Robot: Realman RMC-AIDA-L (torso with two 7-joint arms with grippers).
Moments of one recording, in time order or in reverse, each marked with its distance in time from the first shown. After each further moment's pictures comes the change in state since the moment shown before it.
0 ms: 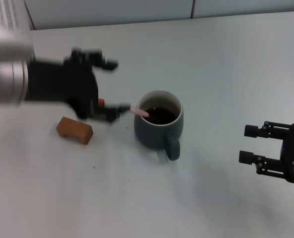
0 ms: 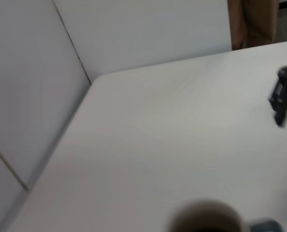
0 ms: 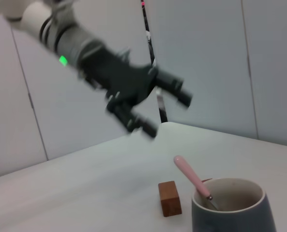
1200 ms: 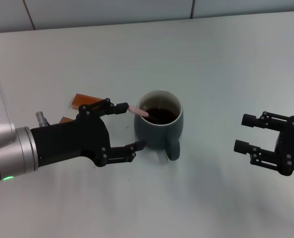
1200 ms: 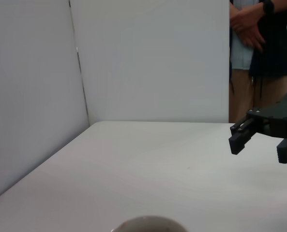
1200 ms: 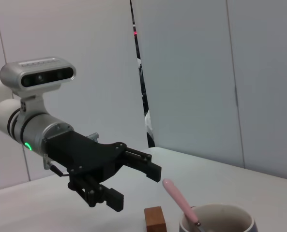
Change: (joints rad) left arm 0.300 -0.003 0.215 -0.377 -0.530 -0.233 0.467; right arm -0.005 0.005 -0.014 0.082 0.089 0.040 -0.109
